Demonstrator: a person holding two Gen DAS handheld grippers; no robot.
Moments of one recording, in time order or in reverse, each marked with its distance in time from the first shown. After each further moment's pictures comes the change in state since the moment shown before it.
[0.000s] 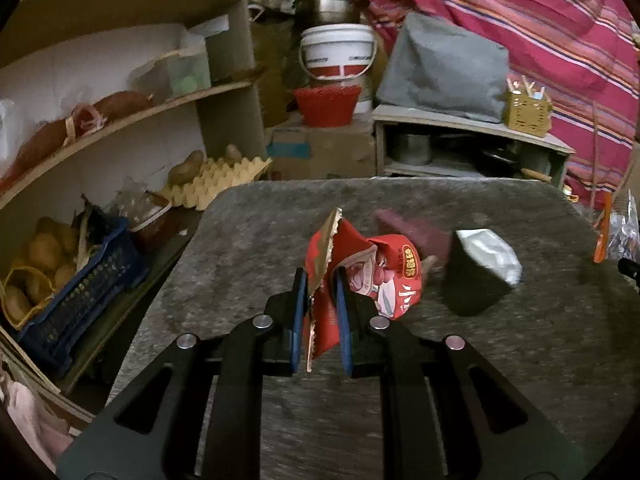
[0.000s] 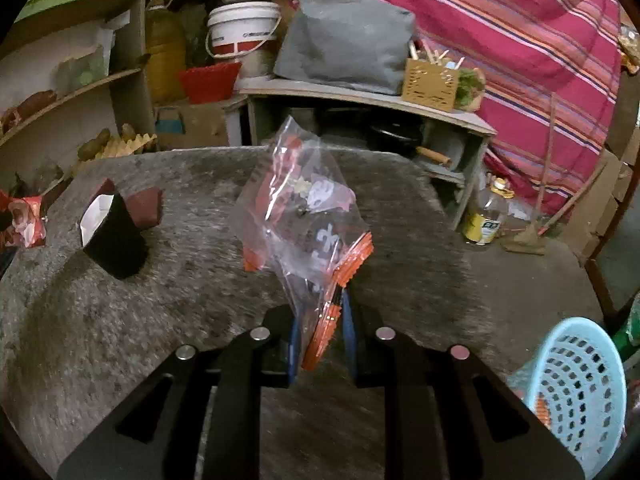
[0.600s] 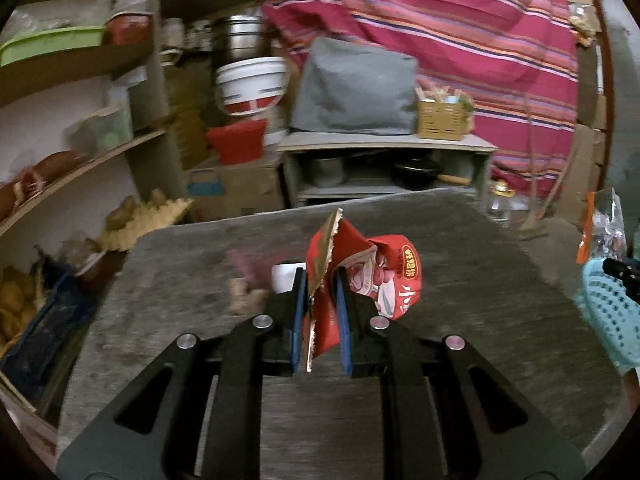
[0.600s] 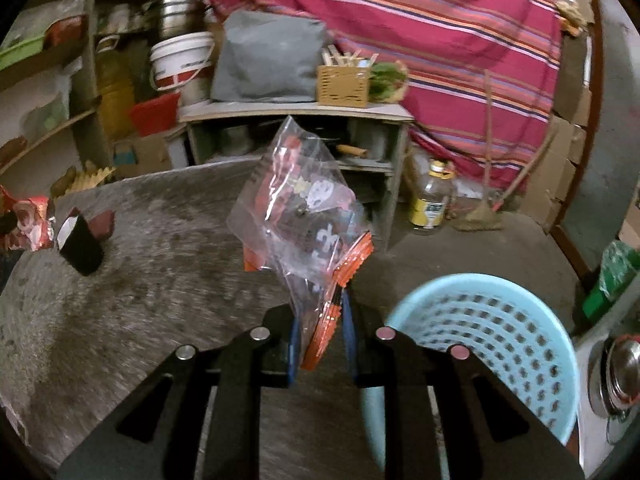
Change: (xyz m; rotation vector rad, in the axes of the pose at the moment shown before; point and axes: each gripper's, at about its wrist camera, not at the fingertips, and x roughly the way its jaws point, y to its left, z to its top) left arm -0.059 -0.143 0.011 0.122 -0.080 -0.192; right arm -0.075 -0.129 -0.043 0.154 -0.043 -0.114
